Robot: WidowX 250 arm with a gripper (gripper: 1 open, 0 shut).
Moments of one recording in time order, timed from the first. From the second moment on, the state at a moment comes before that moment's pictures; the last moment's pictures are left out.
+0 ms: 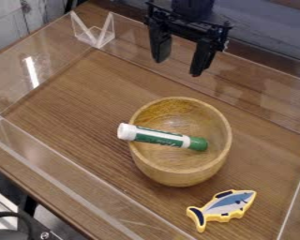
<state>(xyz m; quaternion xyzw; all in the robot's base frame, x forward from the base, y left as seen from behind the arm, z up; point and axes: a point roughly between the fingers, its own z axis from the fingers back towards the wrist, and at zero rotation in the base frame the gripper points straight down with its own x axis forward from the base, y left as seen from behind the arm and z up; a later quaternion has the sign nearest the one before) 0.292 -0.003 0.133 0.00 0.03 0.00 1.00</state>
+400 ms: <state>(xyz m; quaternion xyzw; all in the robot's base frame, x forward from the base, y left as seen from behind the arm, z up) 0.274 -0.011 0.100 0.00 0.08 -0.13 0.99</state>
